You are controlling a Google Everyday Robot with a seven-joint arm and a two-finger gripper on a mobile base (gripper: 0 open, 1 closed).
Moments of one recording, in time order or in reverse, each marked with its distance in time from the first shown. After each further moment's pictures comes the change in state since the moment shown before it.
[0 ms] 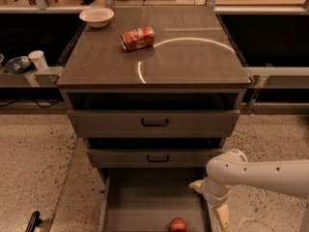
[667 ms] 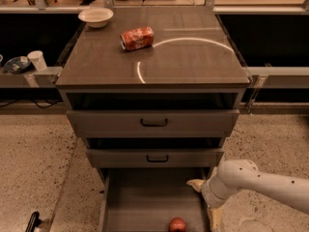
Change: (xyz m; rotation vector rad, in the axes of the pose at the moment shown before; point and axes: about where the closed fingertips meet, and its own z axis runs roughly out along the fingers) arm -0.008 -0.023 0.024 0.160 -0.199 0.125
